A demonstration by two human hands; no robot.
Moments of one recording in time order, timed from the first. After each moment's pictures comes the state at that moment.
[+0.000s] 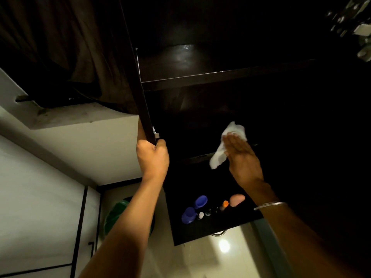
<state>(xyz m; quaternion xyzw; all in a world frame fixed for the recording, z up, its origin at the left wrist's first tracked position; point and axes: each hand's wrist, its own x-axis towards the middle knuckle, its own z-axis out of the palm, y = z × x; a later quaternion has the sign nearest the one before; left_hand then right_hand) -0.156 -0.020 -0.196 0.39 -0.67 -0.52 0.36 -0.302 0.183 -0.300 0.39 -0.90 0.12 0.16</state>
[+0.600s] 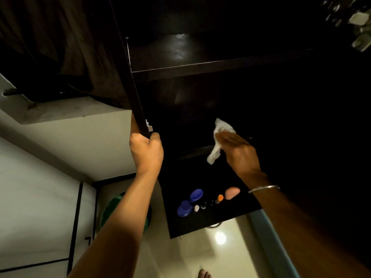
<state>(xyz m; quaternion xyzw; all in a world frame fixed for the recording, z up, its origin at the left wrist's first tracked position) -0.156 -0.019 -0.197 0.38 -0.67 -0.52 0.37 -0.311 0.190 -0.297 0.45 -0.85 0.18 0.22</state>
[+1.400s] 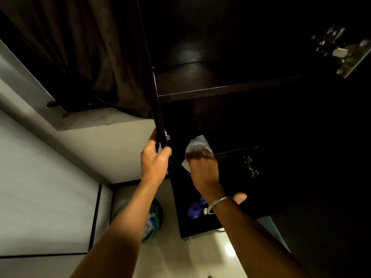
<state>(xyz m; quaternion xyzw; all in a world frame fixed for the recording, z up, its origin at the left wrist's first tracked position) -0.117 -0.027 -0.181 0.35 -0.72 -0.53 0.27 -0.208 0.077 -0.264 0.38 -0.92 0.09 0.11</state>
